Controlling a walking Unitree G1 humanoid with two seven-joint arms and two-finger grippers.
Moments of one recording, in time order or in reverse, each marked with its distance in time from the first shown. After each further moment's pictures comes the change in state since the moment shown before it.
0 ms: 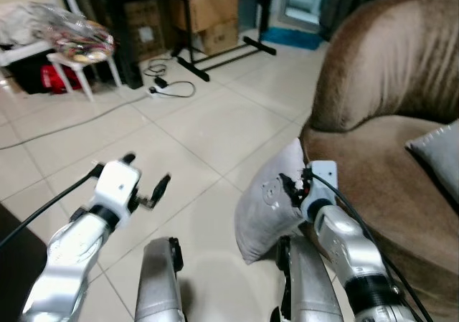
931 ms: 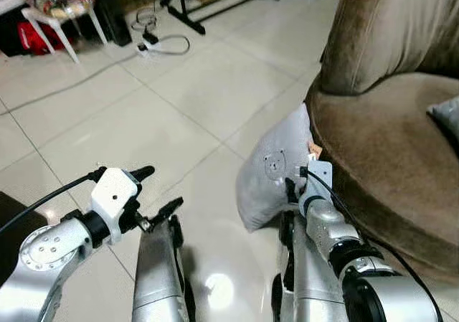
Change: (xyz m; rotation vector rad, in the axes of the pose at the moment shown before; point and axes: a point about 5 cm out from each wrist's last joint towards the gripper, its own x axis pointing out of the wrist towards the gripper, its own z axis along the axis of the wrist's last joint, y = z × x) left arm -0.027 -0.011 0.026 -0.009 0.035 -0.338; right arm 0.025 -0.010 -0.016 -0.041 0.134 -0.299
